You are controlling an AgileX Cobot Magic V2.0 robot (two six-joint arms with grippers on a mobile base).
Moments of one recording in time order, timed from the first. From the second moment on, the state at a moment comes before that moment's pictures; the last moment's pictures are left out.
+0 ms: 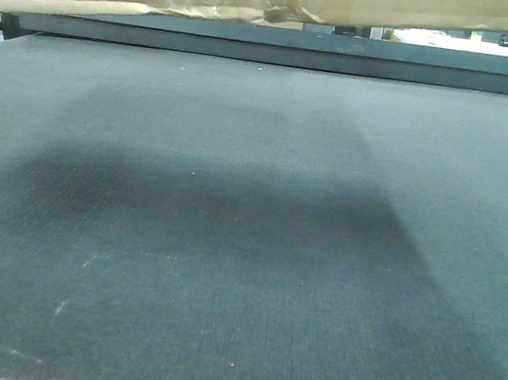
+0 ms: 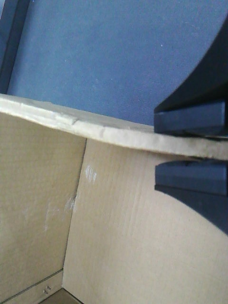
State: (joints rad) left arm -0.55 1.43 -1.86 0.37 1.29 -0.41; right arm 0.58 1.41 -1.84 -0.17 1.15 0.15
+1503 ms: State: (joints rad) left arm -0.36 1.53 -1.79 0.16 1.08 -0.34; right arm 0.42 1.49 -1.84 -0.03 1.15 0.18
